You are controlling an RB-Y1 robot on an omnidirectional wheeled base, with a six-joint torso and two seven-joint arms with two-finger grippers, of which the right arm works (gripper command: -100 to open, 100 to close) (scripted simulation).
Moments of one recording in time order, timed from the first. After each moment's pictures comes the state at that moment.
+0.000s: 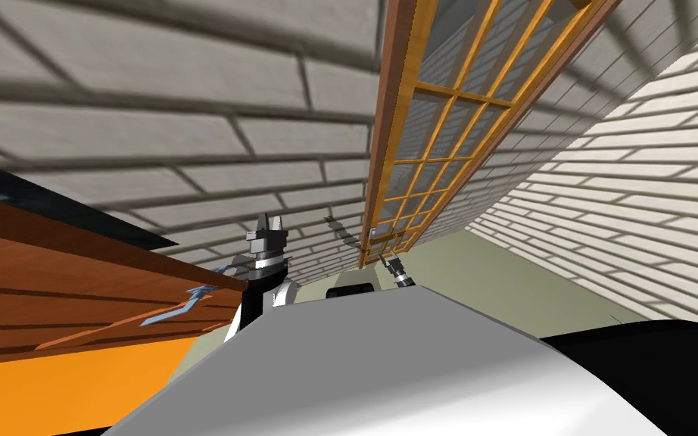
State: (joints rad) arm 0.33 -0.26 0.06 -1.09 0.15 -0.95 1.06
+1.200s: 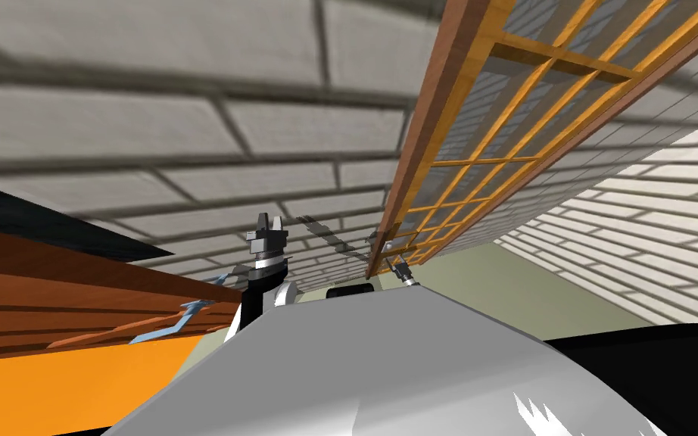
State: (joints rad) arm 0.27 -0.31 0.01 -0.85 0.13 -1.04 1.18
